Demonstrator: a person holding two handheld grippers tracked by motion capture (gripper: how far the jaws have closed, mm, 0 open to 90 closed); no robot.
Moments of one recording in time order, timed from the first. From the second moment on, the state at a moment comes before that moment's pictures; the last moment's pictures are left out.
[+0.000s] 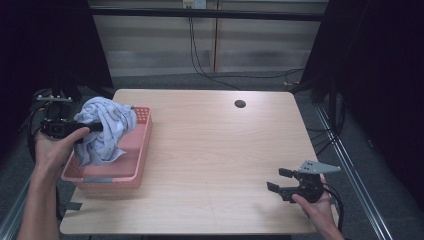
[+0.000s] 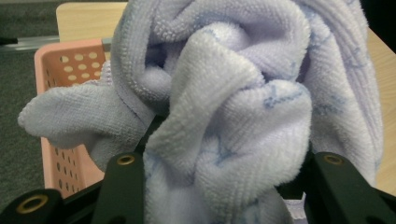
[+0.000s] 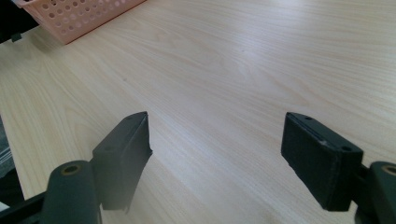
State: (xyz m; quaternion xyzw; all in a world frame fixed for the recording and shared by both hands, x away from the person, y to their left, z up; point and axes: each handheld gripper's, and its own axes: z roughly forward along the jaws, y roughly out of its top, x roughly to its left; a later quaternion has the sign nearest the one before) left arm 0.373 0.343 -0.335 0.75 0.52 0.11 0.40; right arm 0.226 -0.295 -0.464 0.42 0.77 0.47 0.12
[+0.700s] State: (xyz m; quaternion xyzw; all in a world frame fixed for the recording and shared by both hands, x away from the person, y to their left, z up) left arm 0.353 0.289 -0.308 0.77 0.44 0.13 0.45; right arm 0.226 -0.297 -0.463 0.42 0.76 0.47 0.12
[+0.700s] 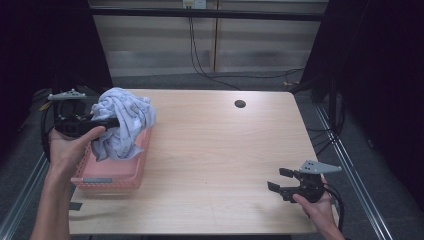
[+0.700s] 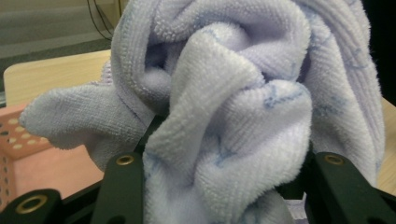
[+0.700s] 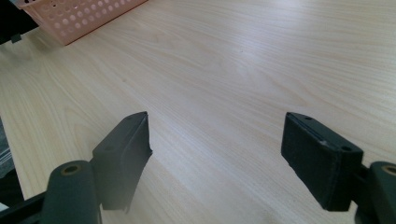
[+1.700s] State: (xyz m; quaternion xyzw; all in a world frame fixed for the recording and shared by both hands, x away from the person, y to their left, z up) left arm 0.365 0.149 -0.339 0.81 0.36 0.03 0.46; right arm 0.228 -0.297 -0.464 0.42 0.77 0.47 0.12
